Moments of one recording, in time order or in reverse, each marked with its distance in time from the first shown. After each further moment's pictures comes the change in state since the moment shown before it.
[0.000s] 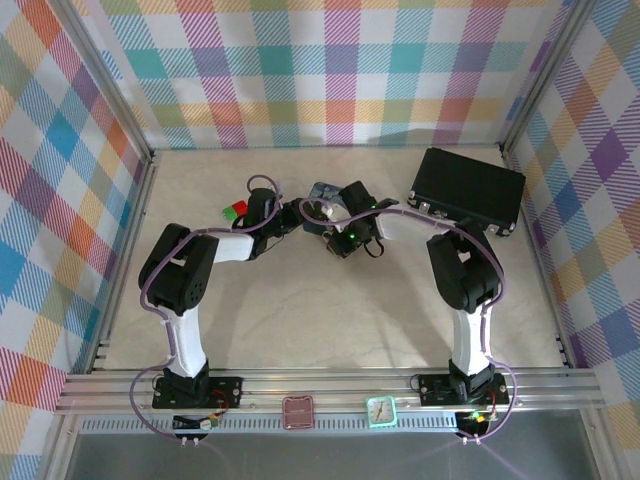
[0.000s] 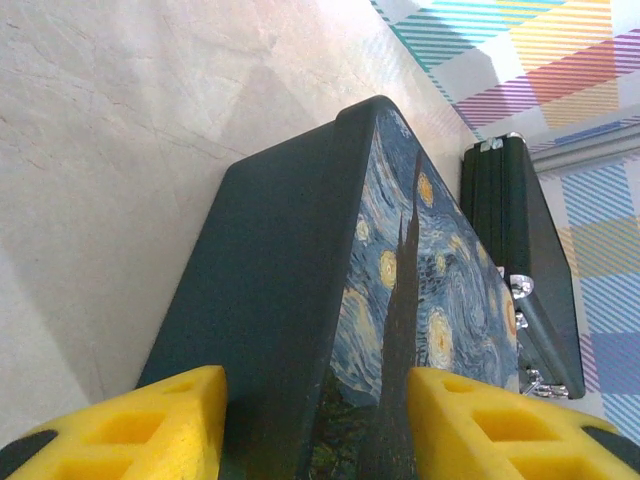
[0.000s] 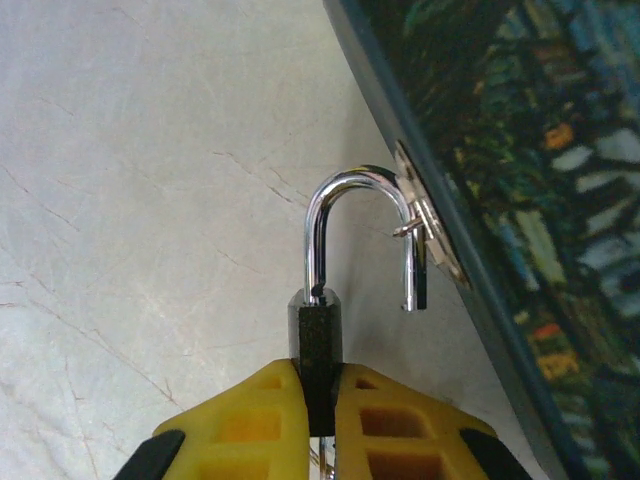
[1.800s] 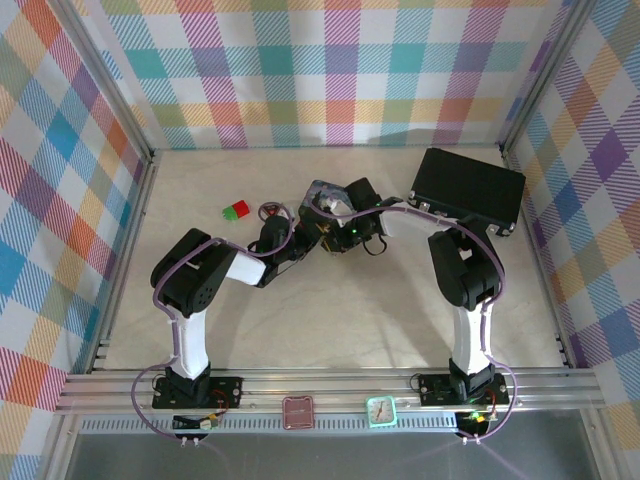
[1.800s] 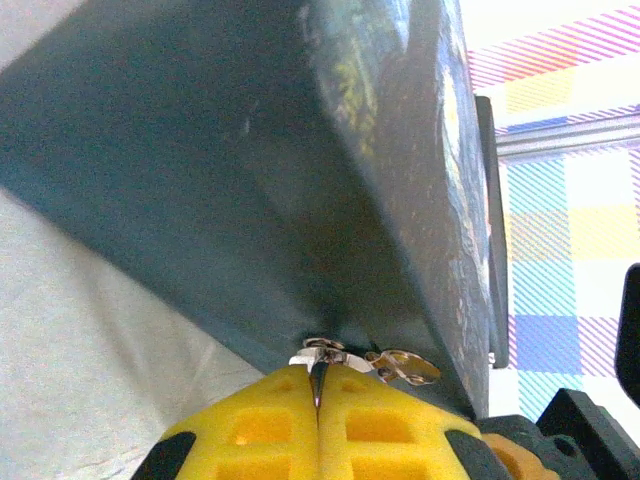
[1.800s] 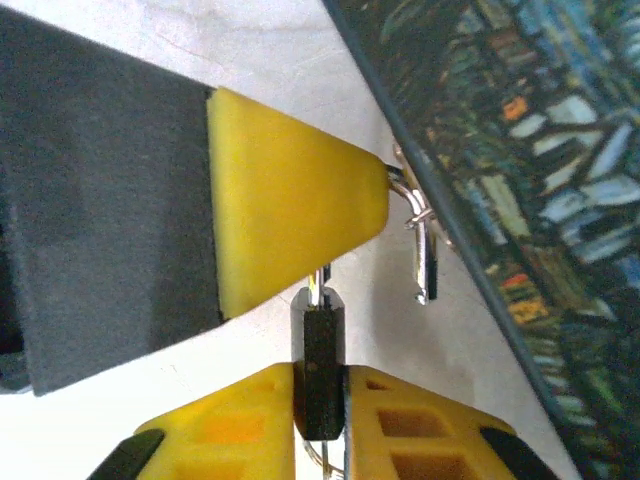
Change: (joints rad) left arm -0.136 0.031 -0.195 0.315 -0.067 -0.267; right arm -0.037 -0.002 -0.013 0.063 -0.158 0.119
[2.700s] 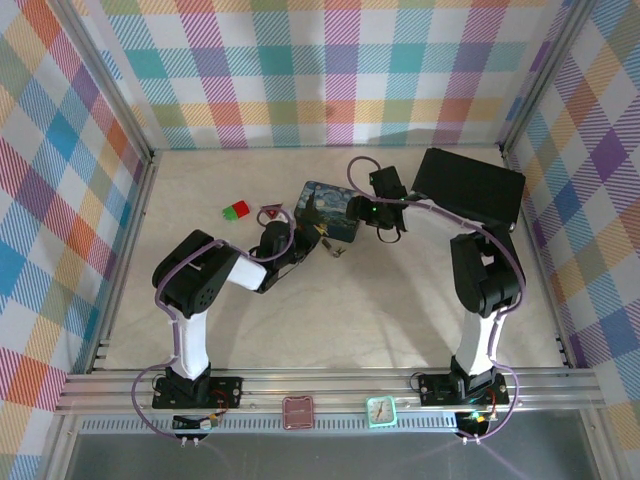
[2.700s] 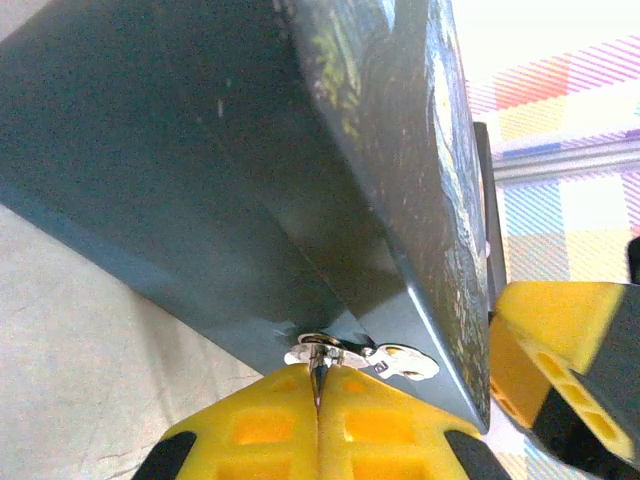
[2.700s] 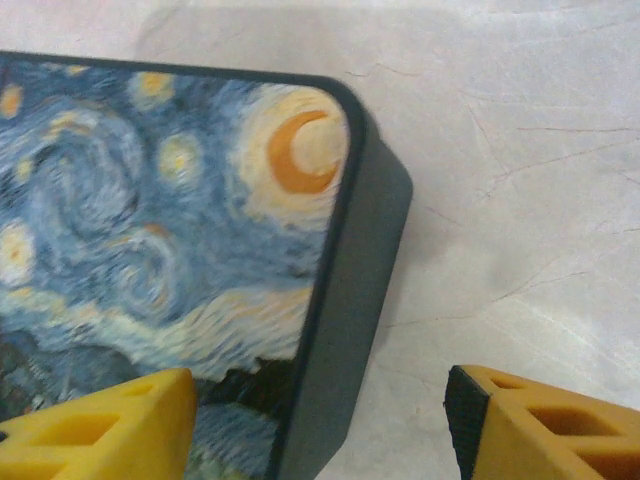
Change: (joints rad) left arm -0.018 0.003 -0.051 0.083 -0.089 -0.027; right arm -0.117 -0.097 -0.067 0.160 0.356 0.603
